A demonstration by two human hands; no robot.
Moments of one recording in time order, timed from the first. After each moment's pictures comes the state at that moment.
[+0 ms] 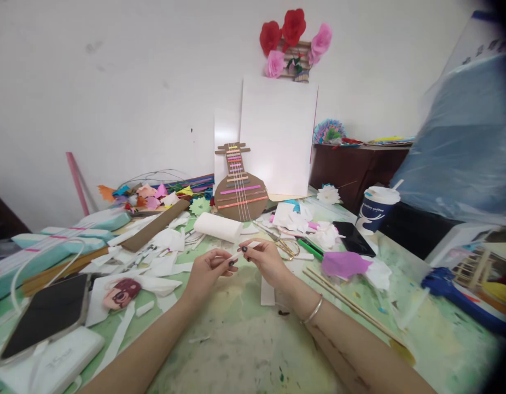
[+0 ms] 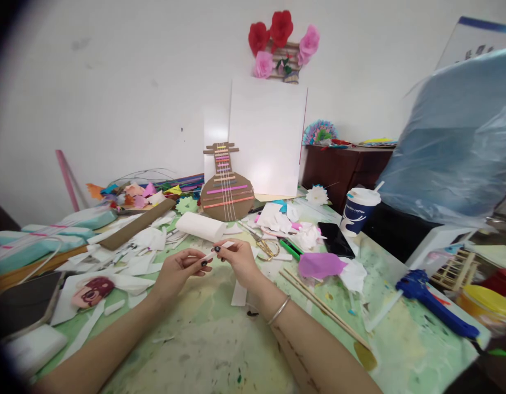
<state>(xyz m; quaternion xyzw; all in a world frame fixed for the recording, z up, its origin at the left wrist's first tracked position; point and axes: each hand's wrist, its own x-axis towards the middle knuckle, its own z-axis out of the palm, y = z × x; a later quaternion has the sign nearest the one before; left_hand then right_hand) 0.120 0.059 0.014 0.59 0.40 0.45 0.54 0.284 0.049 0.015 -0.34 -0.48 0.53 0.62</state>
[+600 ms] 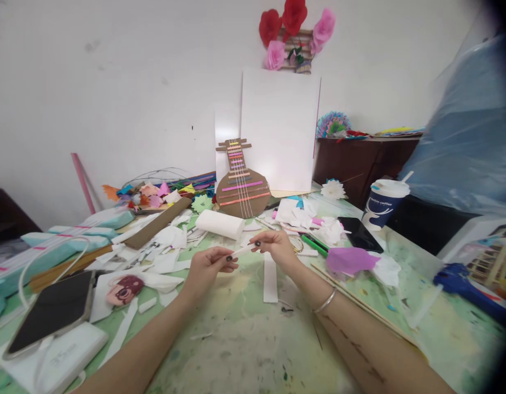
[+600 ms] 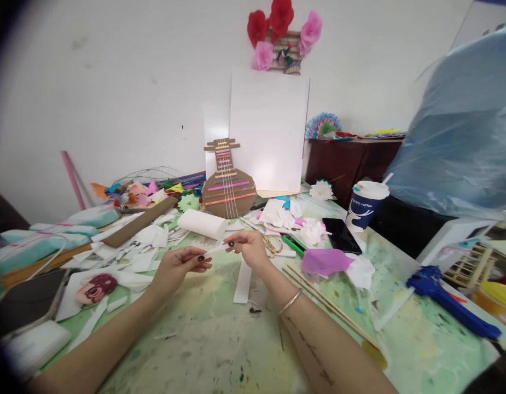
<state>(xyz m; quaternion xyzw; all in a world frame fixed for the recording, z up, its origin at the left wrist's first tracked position) 0.113 0.066 0.008 0.61 0.38 0.44 0.54 0.312 0.056 0.022 -0.41 -0.54 0.45 0.58</state>
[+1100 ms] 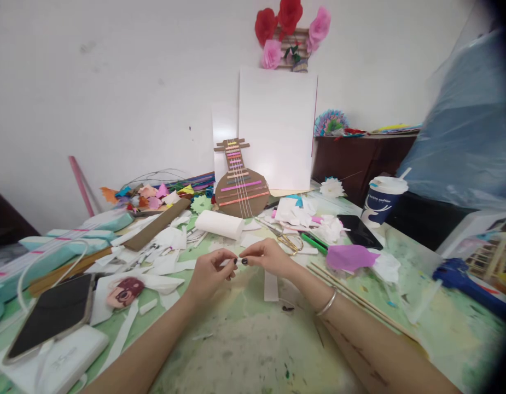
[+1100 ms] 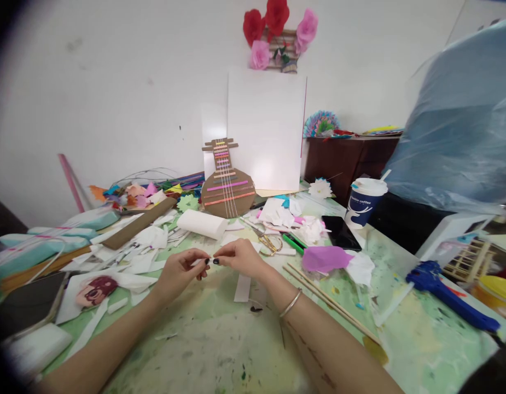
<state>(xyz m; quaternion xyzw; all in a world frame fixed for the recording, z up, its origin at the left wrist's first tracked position) 0.117 0.056 0.010 0.72 0.38 0.41 0.41 0.305 0.050 0.015 -0.44 -0.71 0.36 0.41</state>
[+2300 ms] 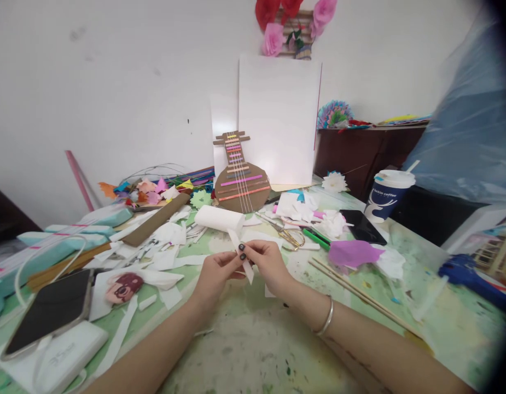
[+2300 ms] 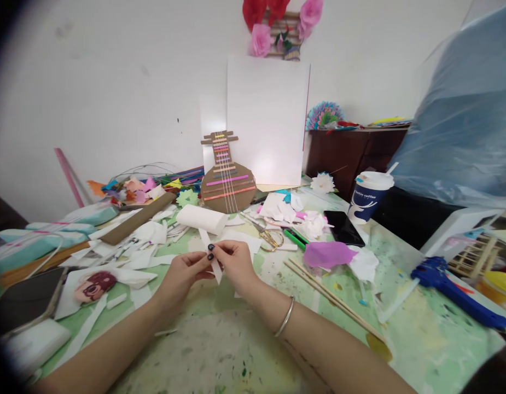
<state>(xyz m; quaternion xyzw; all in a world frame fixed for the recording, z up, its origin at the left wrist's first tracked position) 0.136 0.034 0.016 0.54 0.37 0.43 0.62 0.266 0.022 0.019 -0.41 -0.49 0.48 0.60</state>
